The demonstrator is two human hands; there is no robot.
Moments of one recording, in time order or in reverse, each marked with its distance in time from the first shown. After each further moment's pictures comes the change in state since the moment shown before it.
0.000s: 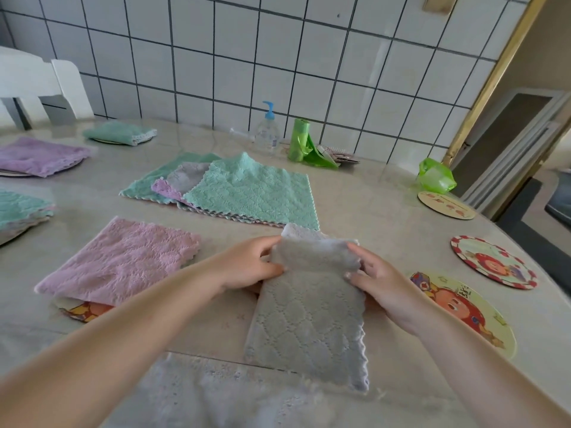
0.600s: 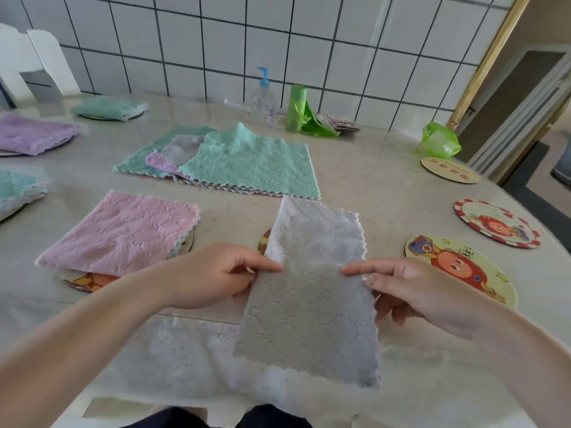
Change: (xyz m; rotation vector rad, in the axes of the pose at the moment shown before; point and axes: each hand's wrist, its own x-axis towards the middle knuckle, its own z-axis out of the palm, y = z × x) left_hand -0.067 -0.005 -0.006 0.363 -0.146 0.080; right_hand -0.071 -0.020 -0.007 -0.047 -0.252 0.143
